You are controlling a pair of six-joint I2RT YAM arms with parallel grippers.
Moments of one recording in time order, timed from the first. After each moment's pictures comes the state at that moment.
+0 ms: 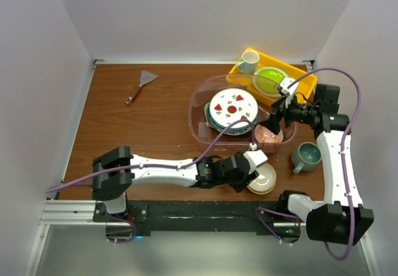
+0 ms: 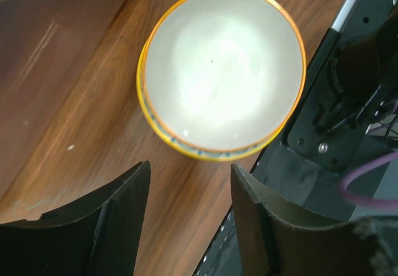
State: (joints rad) left arm -1.37 1.75 1.20 -0.16 -0.21 -0.29; right arm -0.15 1.10 1.11 -0.76 -0.92 -0.65
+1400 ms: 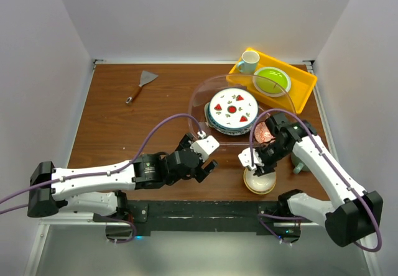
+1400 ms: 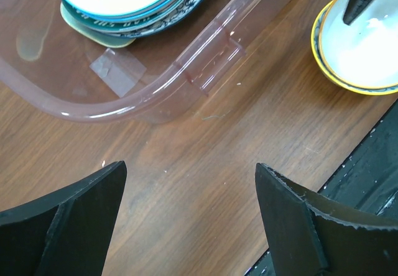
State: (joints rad) left arm -1.31 1.14 0.88 -0.35 -0.50 -0.17; right arm 0.34 1.10 0.95 -1.36 -0.69 -1.65
